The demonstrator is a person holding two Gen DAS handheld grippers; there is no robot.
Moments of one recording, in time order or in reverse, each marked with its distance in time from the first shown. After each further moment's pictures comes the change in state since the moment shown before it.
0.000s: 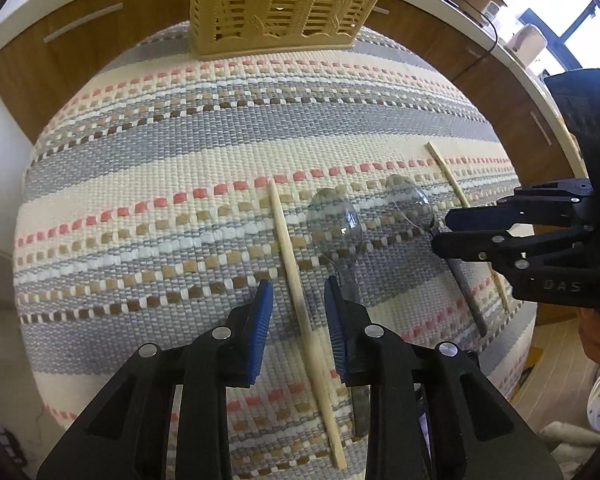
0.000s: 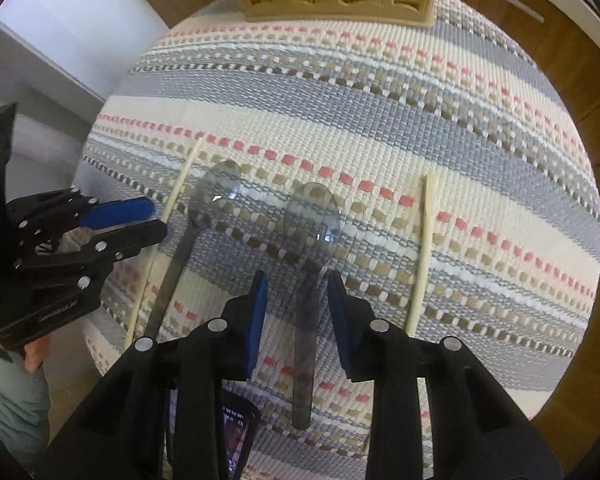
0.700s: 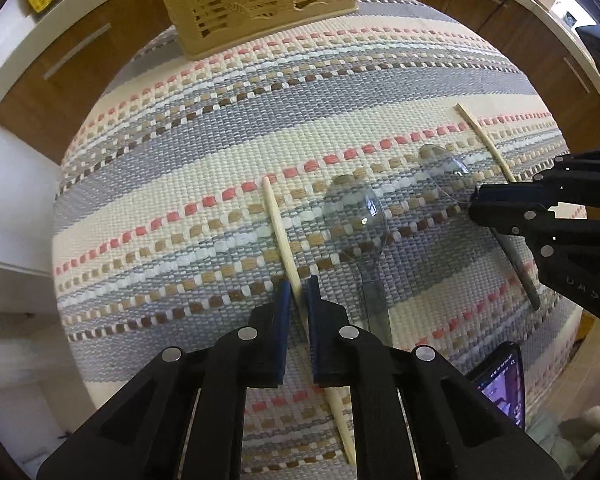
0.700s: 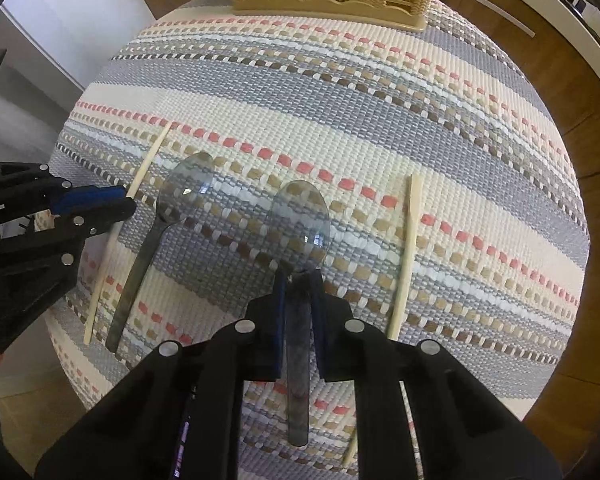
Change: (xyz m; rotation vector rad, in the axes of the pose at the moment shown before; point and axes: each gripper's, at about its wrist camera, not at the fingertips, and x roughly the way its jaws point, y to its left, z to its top) left arm 0.020 -0.039 0.024 0.114 0.126 0.214; right arm 0.016 0.013 -0.007 -0.057 -0.032 -0.080
